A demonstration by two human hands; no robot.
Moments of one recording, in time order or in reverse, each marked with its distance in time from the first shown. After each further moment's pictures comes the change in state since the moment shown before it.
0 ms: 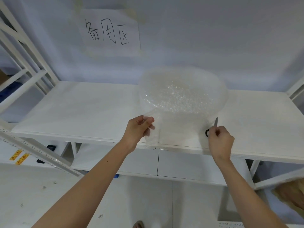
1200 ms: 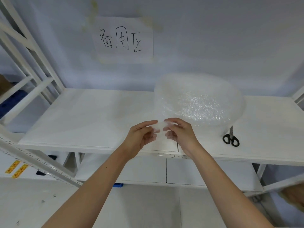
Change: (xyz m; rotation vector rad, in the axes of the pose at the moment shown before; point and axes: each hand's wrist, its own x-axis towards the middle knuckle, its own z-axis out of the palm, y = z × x) left_hand 0.020 -0.002 -0.092 -0.303 -0.249 -0.121; right_hand -0.071 -0.151 0.102 0.690 -0.705 0.243
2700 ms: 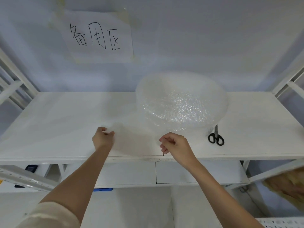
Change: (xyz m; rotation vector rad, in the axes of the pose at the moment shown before) left_hand 0.085 -0.038 -0.075 0.680 0.822 -0.066; right_hand -0.008 0.029 -0.050 -0.356 0.045 -0.081
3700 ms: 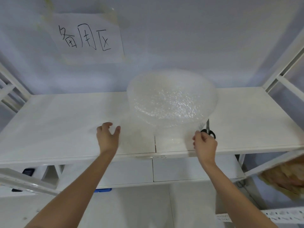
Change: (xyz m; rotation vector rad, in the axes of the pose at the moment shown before) left_hand -0.055 0.018 0.019 0.062 0.005 0.377; right_hand -0.002 0.058 -0.086 -0.026 0.669 0.079
